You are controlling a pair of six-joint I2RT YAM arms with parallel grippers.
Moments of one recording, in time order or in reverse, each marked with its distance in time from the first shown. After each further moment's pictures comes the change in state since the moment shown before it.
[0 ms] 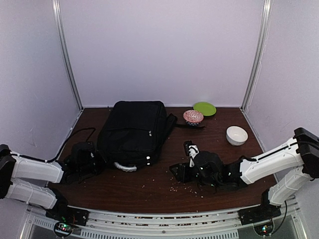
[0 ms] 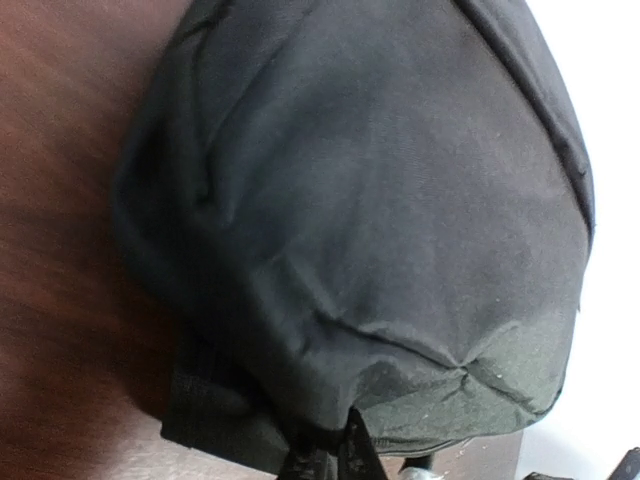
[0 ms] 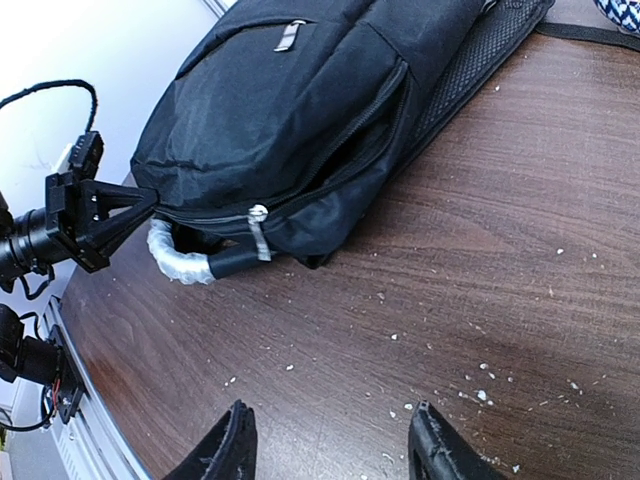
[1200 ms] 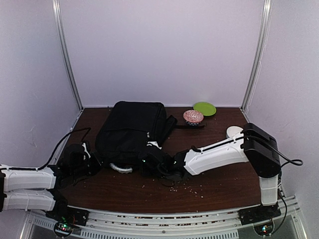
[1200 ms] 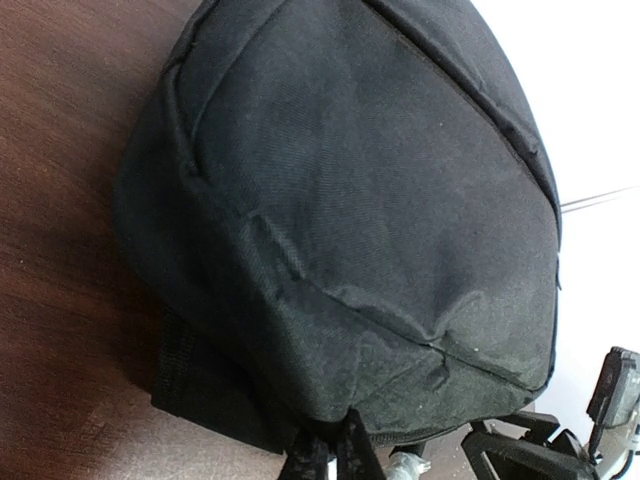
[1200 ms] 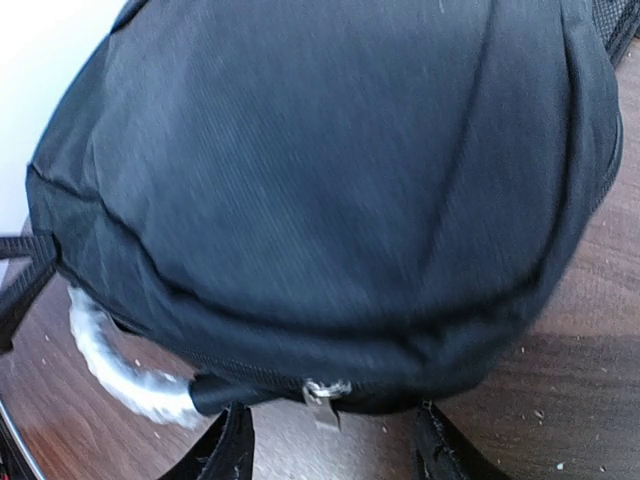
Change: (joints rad) left arm 0.024 -0.211 -0.067 -0.085 0.044 0.117; right arm 0.039 0.576 0.734 -0.391 0.106 0.052
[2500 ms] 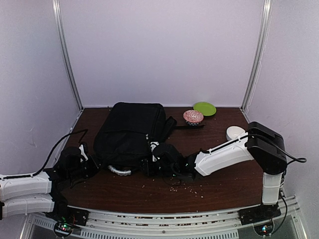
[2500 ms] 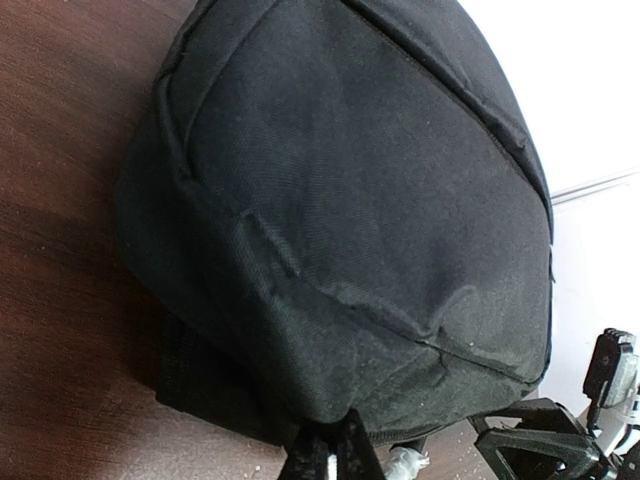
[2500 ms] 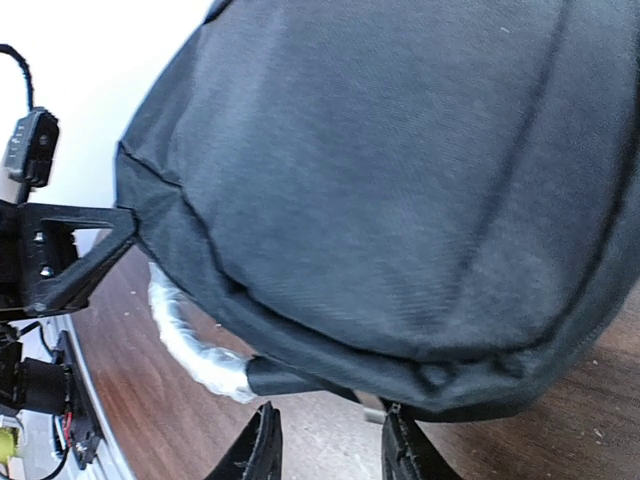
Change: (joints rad) left arm -0.006 -0.143 -0.038 -0.089 -0.001 0.027; right arm -0.060 -0.071 -0.205 0.347 -0.284 -0.076
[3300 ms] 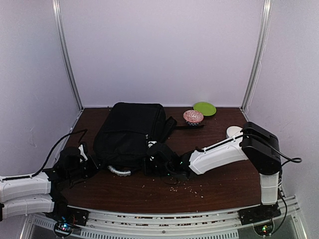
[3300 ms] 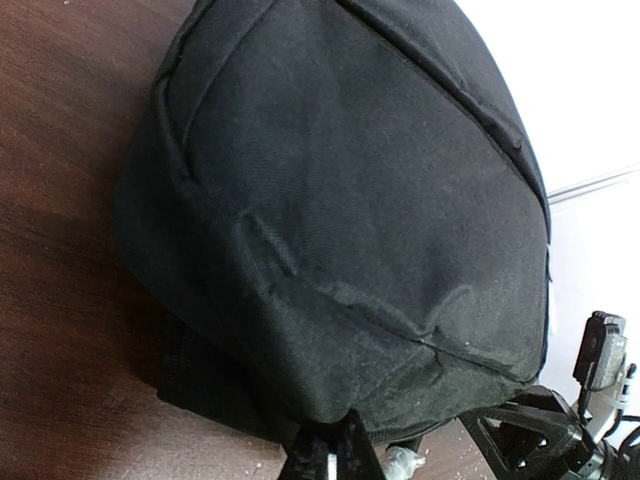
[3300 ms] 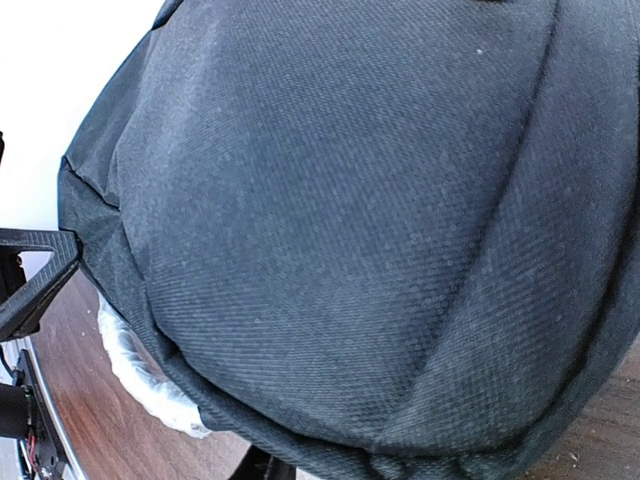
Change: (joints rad) left arm 0.000 -0.023 0.000 -0.021 0.000 0.008; right arm 0.000 0.058 0.093 -0.112 0.089 -0.011
